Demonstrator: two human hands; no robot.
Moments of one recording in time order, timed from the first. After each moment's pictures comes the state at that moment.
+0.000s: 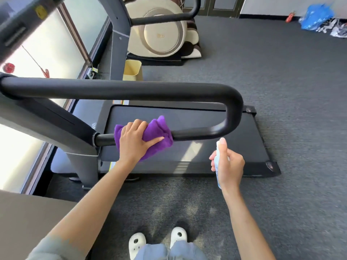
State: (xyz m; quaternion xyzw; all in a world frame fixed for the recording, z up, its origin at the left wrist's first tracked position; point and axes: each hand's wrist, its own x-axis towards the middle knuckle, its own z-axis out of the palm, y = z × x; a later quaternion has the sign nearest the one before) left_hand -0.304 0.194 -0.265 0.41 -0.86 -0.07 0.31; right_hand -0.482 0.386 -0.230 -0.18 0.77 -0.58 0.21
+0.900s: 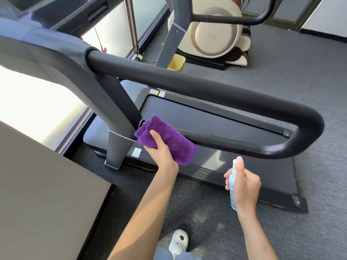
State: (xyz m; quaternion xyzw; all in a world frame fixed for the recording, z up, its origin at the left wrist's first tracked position) left_hand -0.302 0.228 -0.260 0.57 -0.04 -0.57 0.59; right_hand -0.438 0.360 -0.254 -0.25 0.78 -0.51 0.26
